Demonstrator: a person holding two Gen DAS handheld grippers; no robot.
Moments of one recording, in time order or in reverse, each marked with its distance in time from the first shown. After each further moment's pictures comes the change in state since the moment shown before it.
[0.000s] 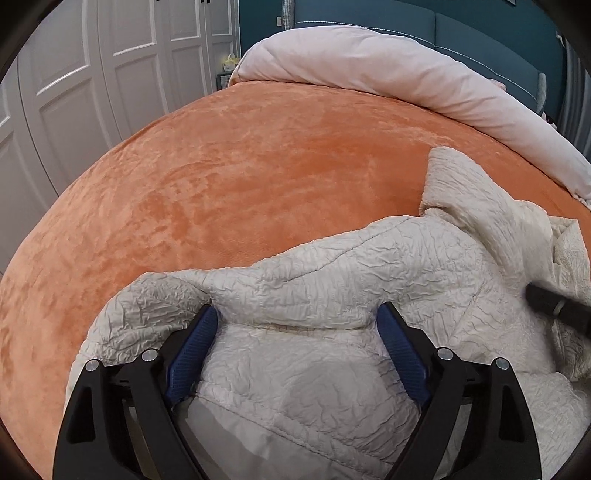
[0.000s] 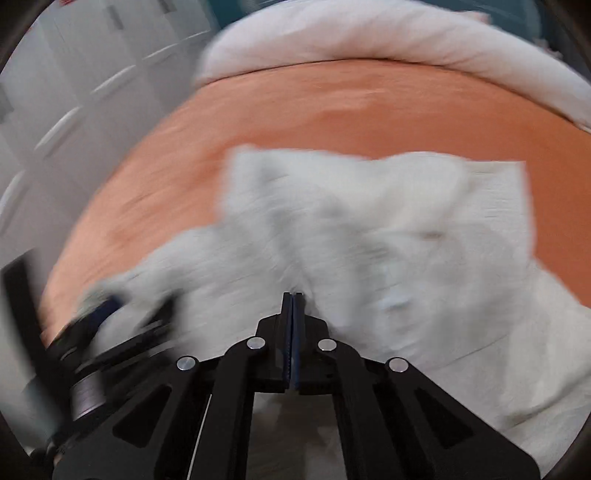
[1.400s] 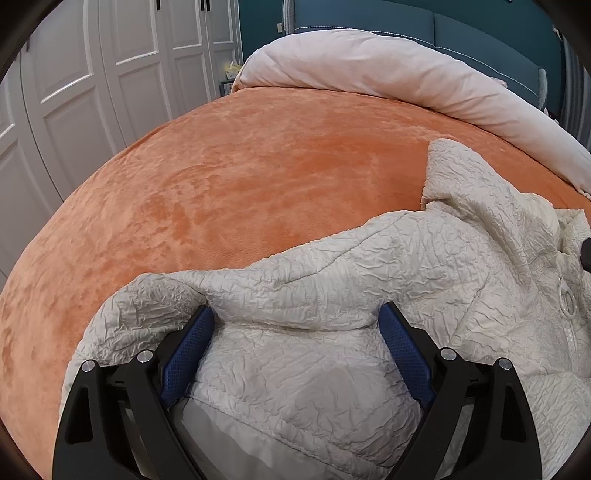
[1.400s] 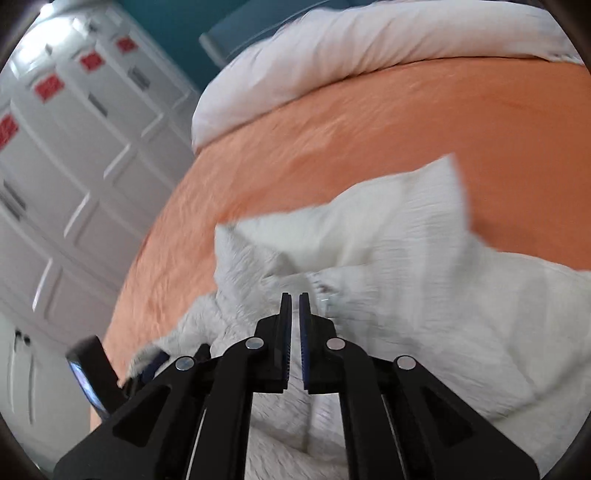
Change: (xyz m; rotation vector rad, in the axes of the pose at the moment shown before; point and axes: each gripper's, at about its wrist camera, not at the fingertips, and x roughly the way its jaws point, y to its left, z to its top) left arm 0.000 -0.001 -0.003 0.017 -0.023 0.024; right arm -0.025 -0.026 0.013 0.097 -0.061 0.162
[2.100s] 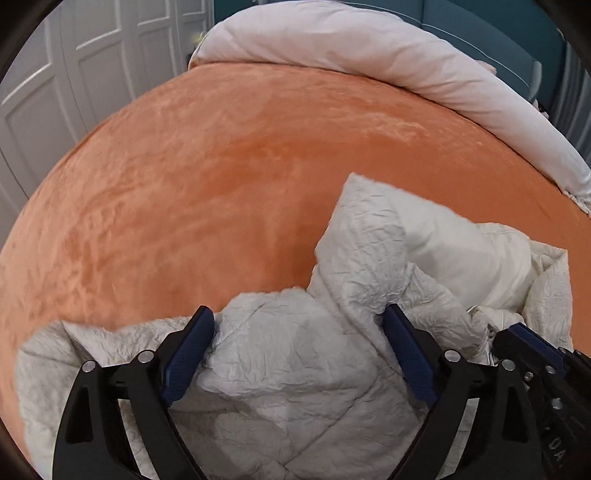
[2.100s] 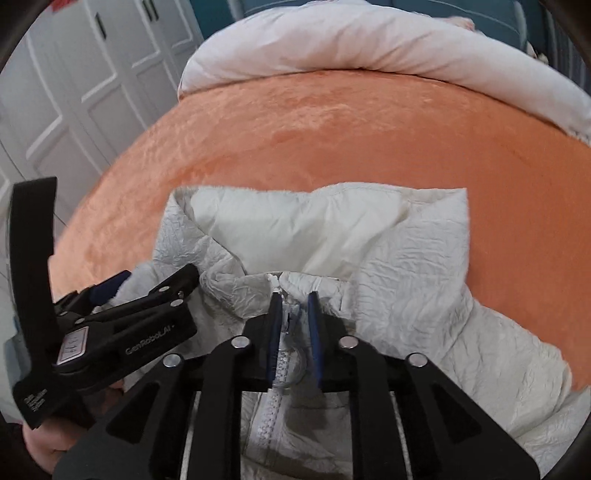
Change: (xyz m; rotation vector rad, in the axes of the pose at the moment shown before) left arm 0.045 -0.049 0.051 0.001 0.150 -0.104; right arm 0.053 0.023 0.005 -0.317 0.115 -0.266
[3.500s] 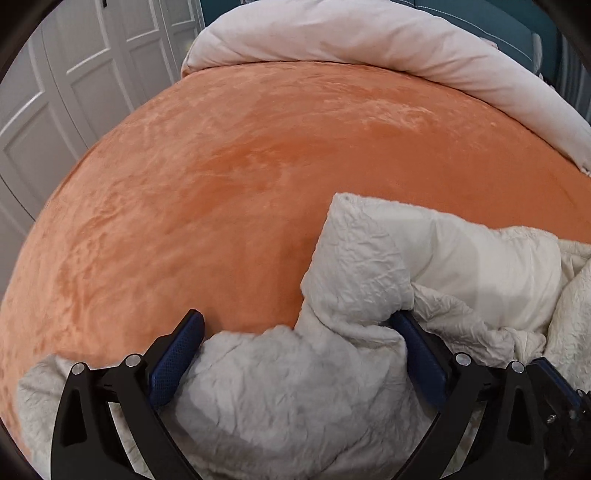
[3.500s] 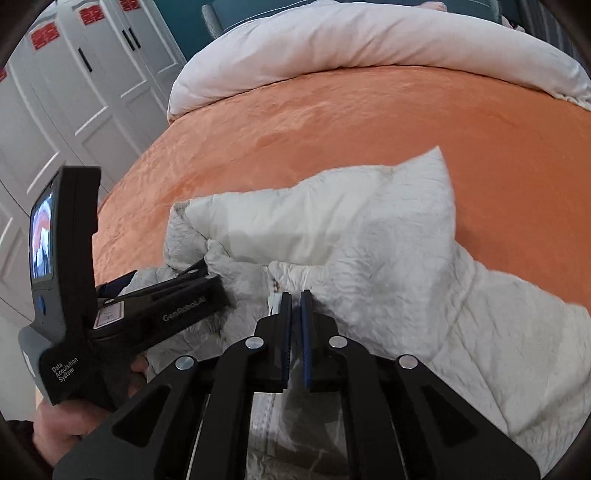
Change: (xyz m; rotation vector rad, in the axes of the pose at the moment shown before) left arm 0.027 -0.023 0.017 0.065 0.004 0.073; right arm -0.004 -0.038 -0.018 0.194 -0.092 0.117
